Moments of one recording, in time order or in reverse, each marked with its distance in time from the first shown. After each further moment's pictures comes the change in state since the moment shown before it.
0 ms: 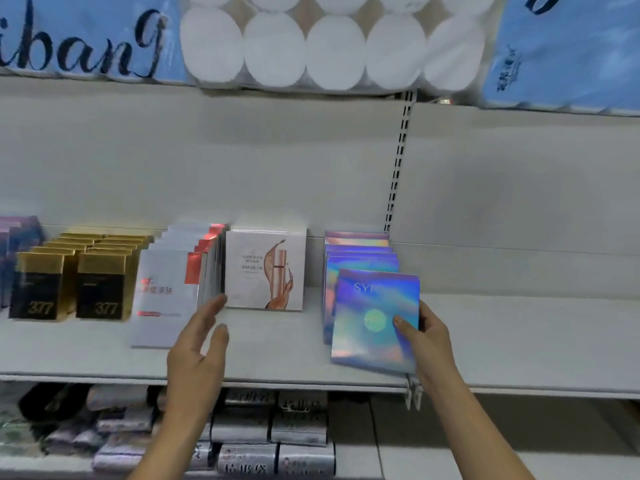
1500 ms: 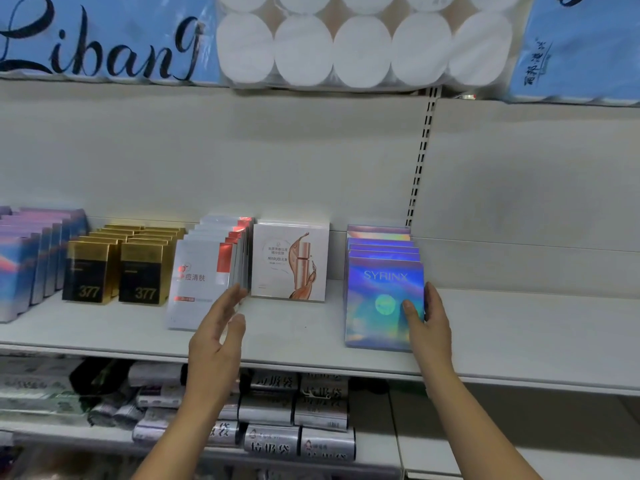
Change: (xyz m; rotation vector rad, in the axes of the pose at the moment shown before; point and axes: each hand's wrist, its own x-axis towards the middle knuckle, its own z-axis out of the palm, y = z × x) left_hand -0.010 0.003 -0.022 -0.053 -0.044 0.010; right_hand -0.009 0.005 0.031 -0.280 0.100 -0.142
